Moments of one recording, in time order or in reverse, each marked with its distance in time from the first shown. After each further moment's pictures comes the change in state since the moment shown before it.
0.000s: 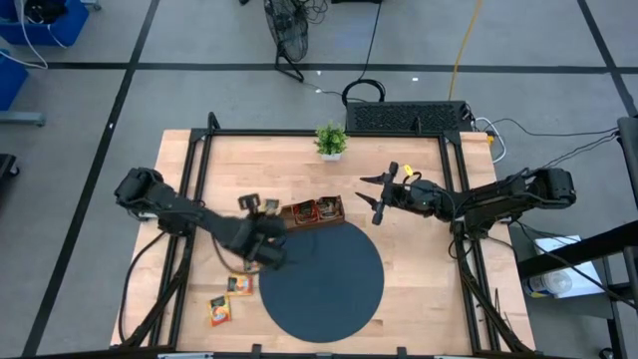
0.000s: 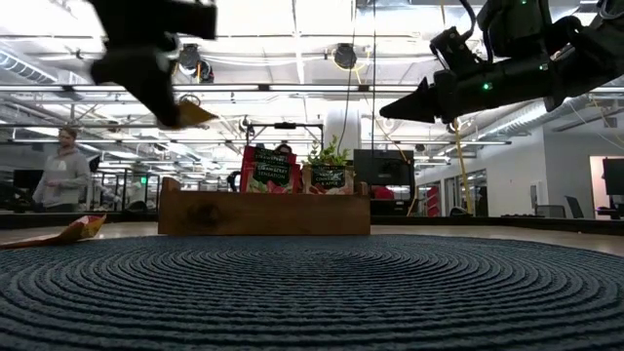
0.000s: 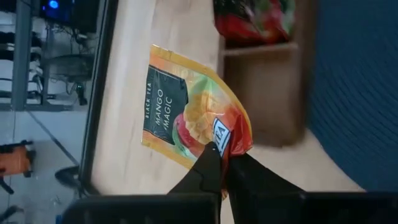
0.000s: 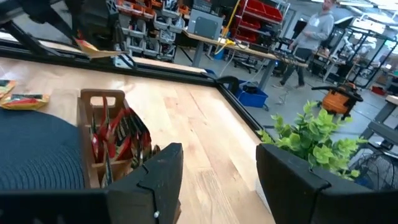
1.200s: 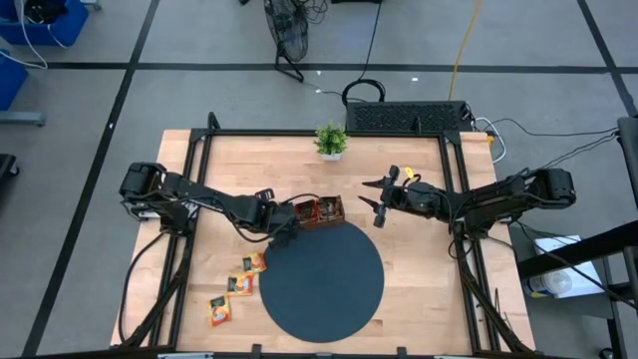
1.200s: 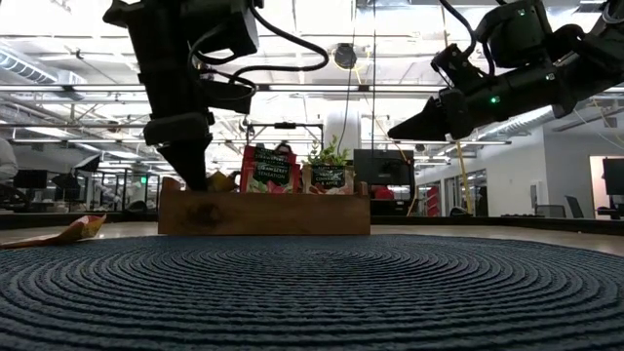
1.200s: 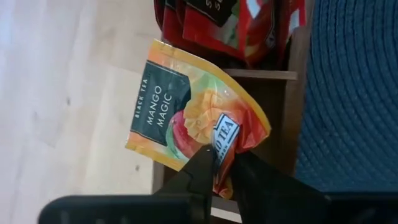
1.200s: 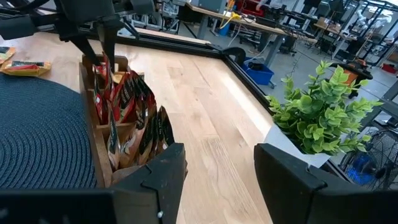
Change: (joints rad) left arm 0.267 0.000 -0.220 0.551 0.285 0.296; right arm -0.005 0.000 -0.029 -0.081 0.003 0.034
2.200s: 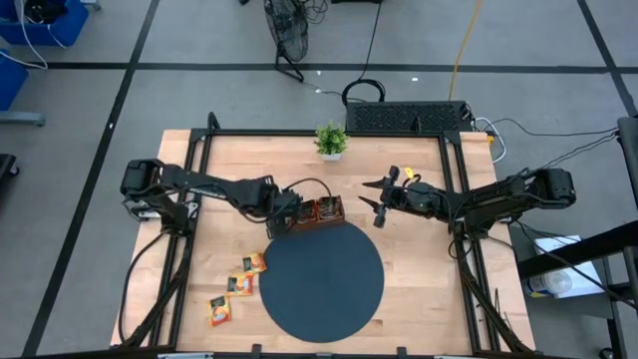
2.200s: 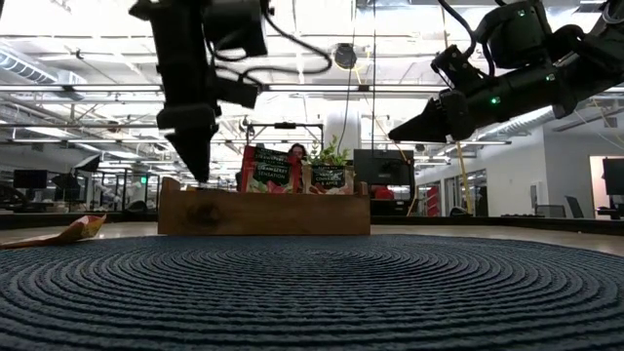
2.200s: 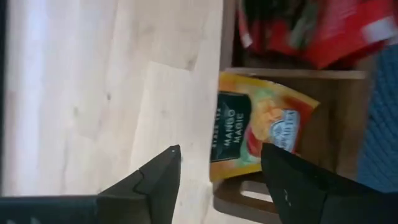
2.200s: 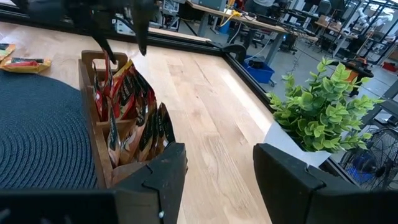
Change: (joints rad) left arm 0.107 -0.010 0.097 -0.164 0.027 0.115; right arm 0.000 0.000 -0.001 -0.008 0.001 0.000
